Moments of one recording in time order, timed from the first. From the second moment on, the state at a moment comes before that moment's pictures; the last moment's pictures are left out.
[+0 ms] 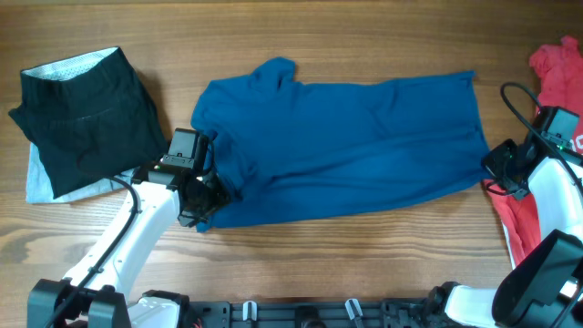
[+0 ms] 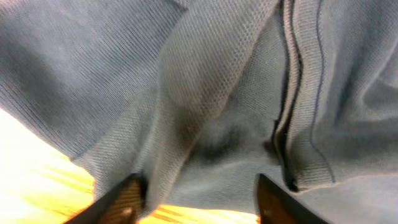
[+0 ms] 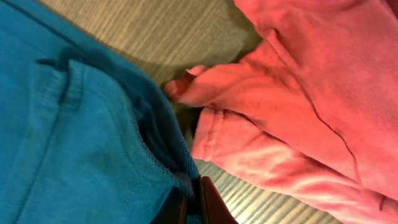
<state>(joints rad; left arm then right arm) -0.19 1.38 0.76 -0.81 0.10 -0.74 -0.48 1.53 0.94 -0.66 0.04 0.46</state>
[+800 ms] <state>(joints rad) -0.19 1.38 0.76 -0.81 -0.12 -0.73 -0.48 1.54 0.94 -0.67 0.07 0.46</state>
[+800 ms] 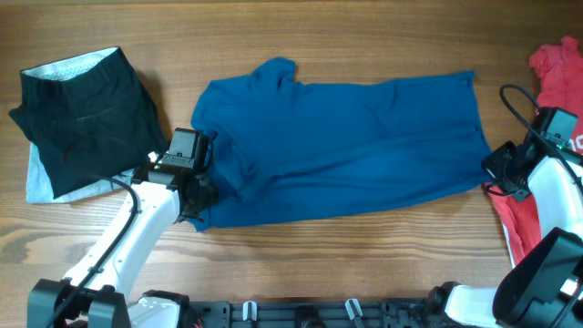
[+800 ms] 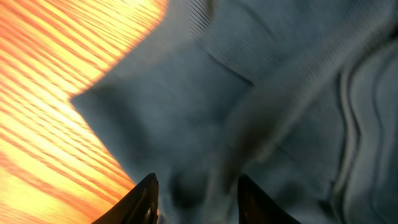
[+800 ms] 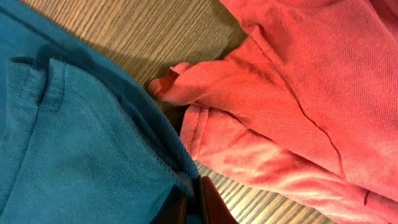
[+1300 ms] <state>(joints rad) -0.19 1.38 0.76 -0.82 -0.09 -0.72 -0.48 1.54 0.94 -0.67 0.08 0.46</state>
